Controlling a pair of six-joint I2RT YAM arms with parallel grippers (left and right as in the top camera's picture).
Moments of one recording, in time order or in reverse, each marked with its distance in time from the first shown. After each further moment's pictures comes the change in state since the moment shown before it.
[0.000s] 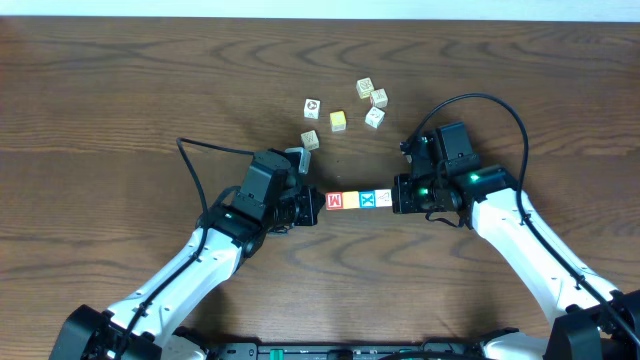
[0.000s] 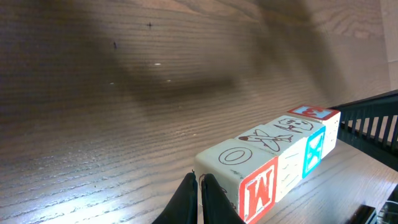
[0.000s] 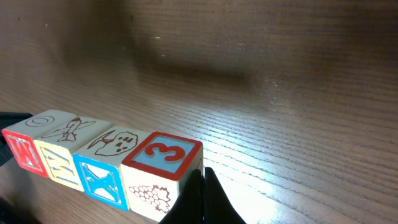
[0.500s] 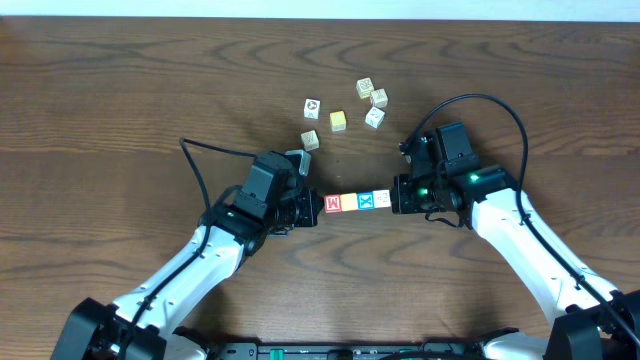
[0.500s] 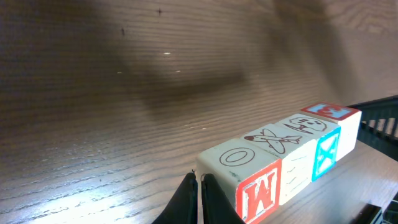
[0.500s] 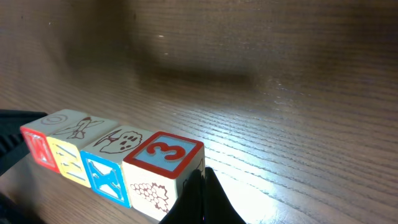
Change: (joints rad) left arm 0.000 0.026 0.000 -0.010 -0.001 0.000; right arm 0.002 0.000 0.000 -0.001 -0.009 0.000
